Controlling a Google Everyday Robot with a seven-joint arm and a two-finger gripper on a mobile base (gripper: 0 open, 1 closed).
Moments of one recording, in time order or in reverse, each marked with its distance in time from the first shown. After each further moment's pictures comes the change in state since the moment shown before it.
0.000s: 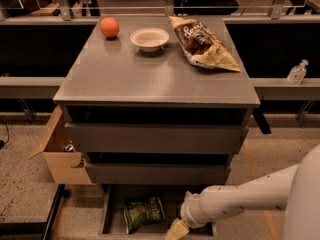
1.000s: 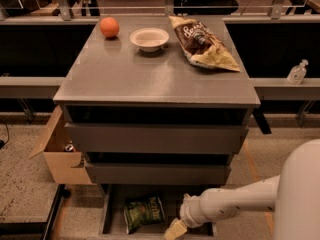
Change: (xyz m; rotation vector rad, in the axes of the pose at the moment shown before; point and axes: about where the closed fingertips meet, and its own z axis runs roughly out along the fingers) arm 0.015 -0.016 0.049 -0.025 -0.045 0.028
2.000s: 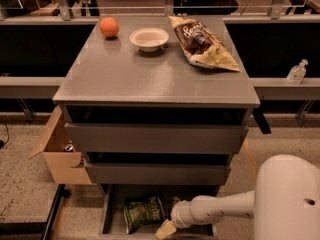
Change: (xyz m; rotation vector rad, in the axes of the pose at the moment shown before) arm 0.013 -0.028 0.120 -0.030 -0.104 0.009
